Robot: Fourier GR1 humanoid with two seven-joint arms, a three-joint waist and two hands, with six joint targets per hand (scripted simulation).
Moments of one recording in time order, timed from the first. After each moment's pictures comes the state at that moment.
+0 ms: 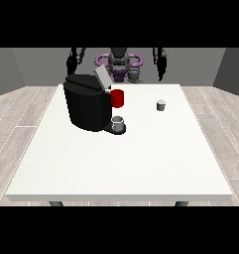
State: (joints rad) left arm 0.01 0.09 -0.02 -1.58 0.01 0.02 0.00; right arm 0.02 -0.06 -0.02 -1.55 0.00 0.00 0.00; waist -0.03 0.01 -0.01
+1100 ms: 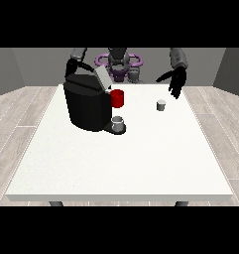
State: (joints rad) left arm -0.25 0.53 0.05 -1.24 -0.26 -0.24 -0.14; right arm -0.11 -0.04 0.05 -1.59 0.18 -0.13 -0.01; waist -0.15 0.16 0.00
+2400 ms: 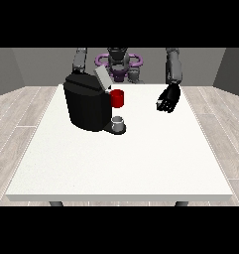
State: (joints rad) left arm -0.49 0.49 -0.09 -0.83 -0.71 0.00 -0.29; right arm -0.26 -0.01 0.04 -1.39 0.18 -0.16 0.02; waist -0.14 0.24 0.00
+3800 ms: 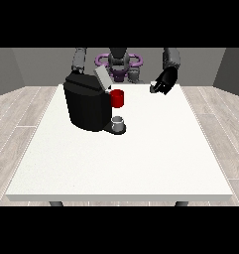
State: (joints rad) left arm -0.70 0.40 -0.05 -0.75 -0.77 -0.28 -0.30; right arm -0.25 -0.03 -0.02 -1.14 0.21 -0.21 -0.02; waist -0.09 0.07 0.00
